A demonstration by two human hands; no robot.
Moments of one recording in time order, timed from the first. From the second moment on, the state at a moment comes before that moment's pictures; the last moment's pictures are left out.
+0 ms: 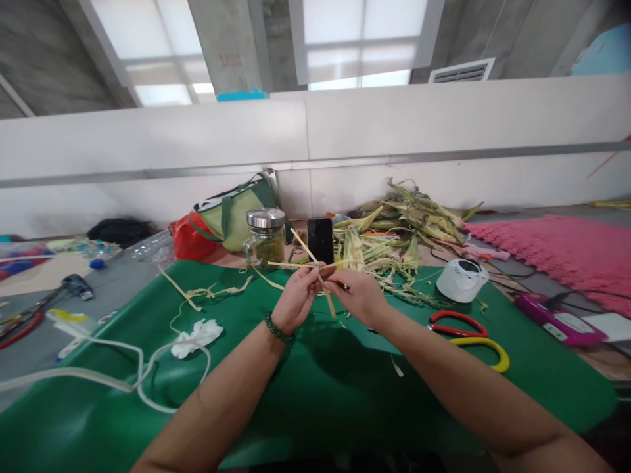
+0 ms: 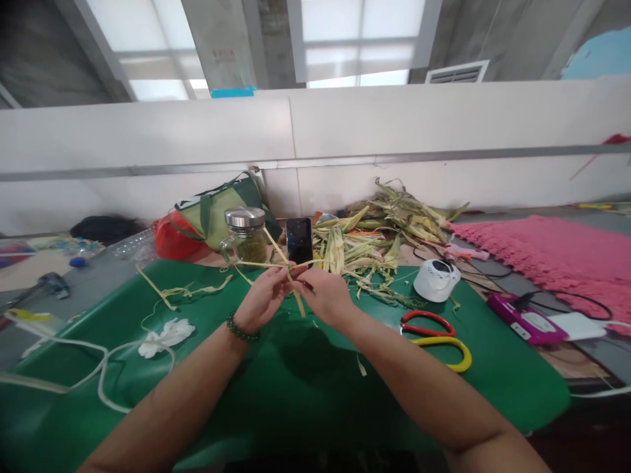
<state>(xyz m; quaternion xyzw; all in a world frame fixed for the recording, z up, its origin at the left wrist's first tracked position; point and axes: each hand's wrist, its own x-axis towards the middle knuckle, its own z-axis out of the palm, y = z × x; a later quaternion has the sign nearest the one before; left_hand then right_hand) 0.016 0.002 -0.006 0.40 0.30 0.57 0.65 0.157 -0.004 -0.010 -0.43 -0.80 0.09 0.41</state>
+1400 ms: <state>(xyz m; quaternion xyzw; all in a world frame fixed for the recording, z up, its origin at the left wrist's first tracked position) 0.009 -0.002 0.006 0.54 0.39 0.47 0.58 0.158 0.010 -0.004 -0.42 -0.62 0.42 0.51</state>
